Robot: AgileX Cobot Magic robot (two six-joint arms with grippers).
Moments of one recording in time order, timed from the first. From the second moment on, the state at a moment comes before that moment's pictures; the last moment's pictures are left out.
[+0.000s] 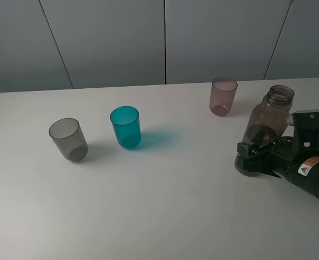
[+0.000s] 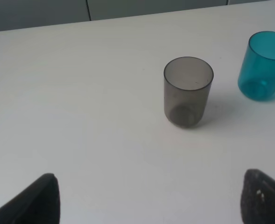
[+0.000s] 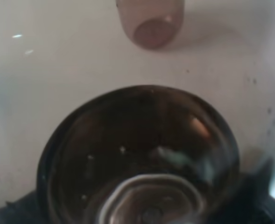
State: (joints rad) left arm -0.13 0.00 -0.51 0.02 1.08 -0.02; right arm 0.42 1.77 -0.10 0.20 -1.01 0.14
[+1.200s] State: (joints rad) left arm -0.13 0.00 -0.51 0.02 1.08 -0.02; right arm 0.42 1.77 -0.10 0.18 -1.12 0.10
